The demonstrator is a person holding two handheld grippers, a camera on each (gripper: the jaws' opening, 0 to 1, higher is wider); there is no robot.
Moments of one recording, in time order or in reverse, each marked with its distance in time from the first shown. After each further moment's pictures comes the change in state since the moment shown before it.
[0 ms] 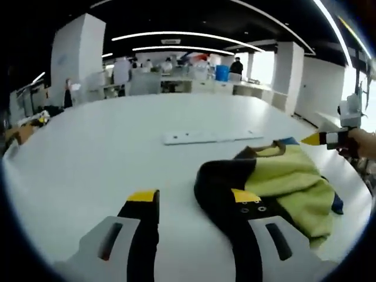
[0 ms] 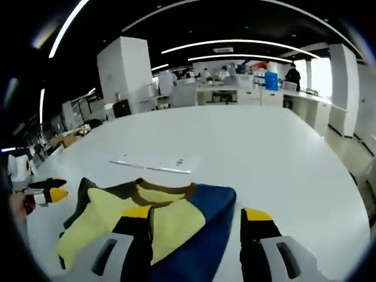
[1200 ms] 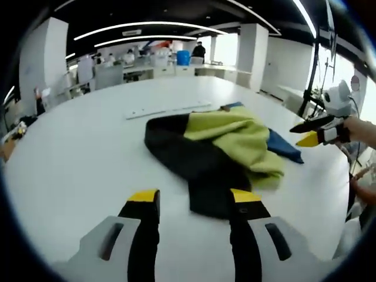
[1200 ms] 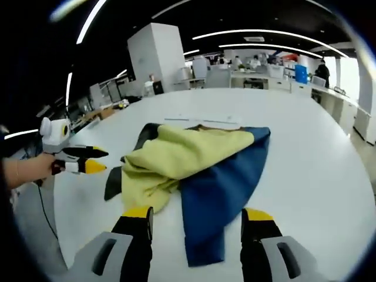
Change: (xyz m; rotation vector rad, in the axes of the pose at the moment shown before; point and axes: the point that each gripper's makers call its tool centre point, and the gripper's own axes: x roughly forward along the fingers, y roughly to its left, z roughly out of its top) left arm -0.065 -0.056 -0.068 0.103 0.123 -0.207; right arm -0.106 0.068 -0.114 -0.078 0.114 0.204
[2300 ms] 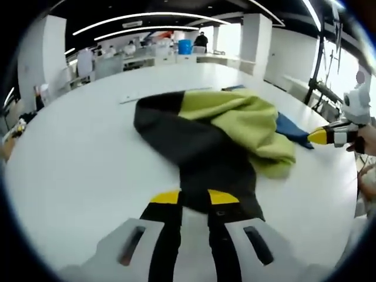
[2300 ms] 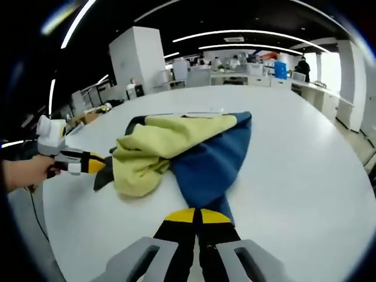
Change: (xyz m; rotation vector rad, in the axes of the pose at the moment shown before) left arm 0.028 -0.007 -0.019 0.060 0.080 0.034; right arm -0.014 -0.006 -0.027 0.065 -0.029 -0.141
